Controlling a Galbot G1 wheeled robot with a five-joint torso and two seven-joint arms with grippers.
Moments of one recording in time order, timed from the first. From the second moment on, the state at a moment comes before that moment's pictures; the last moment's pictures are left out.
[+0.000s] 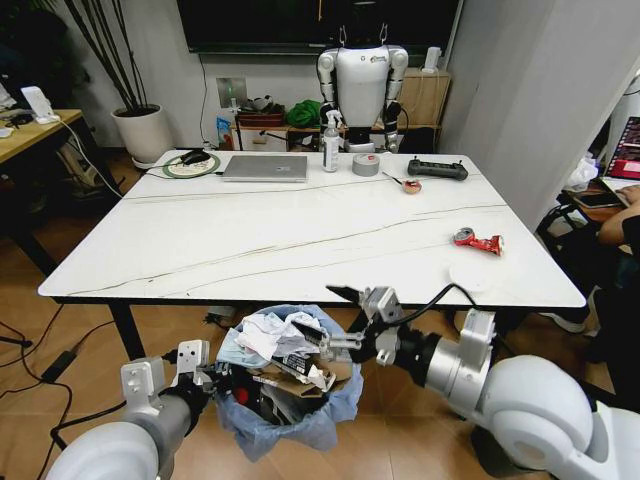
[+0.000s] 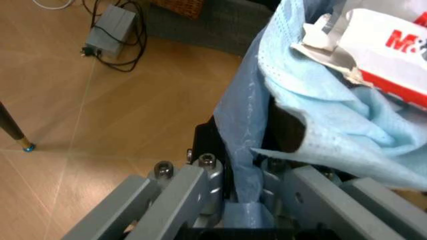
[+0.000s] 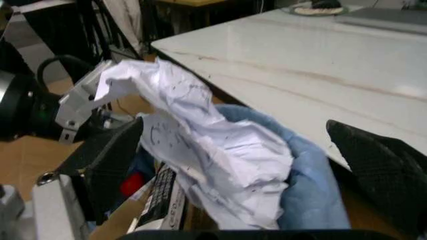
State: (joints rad) left arm 1.62 -1.00 -0.52 -2.50 -1.15 0.74 -0.71; right arm -1.01 0.63 -0.11 2.40 0.87 -0.36 0.03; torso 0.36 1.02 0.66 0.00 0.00
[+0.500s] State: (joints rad) left arm 1.60 -1.01 -0.51 -2.50 -1.15 0.74 -0.71; right arm -0.97 0.63 -0.26 2.36 0.86 -0.38 0.06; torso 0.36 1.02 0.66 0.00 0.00
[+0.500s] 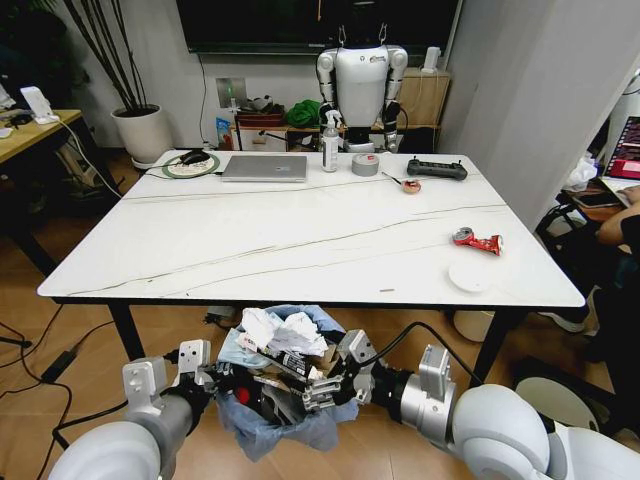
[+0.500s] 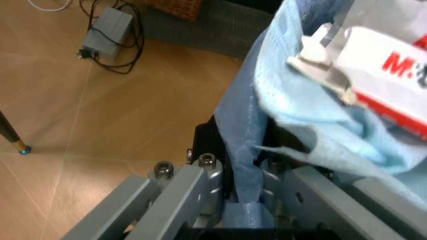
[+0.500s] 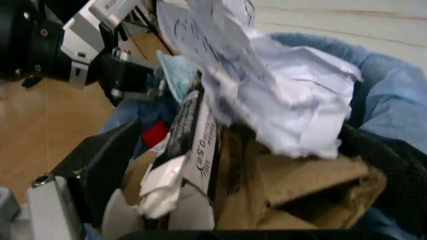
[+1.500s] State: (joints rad) left arm 1.63 -1.04 -0.51 -2.50 -1.12 0.74 -0.70; right arm -0.98 0.64 -0.08 2.46 0.91 -0.32 0.29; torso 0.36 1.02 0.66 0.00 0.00
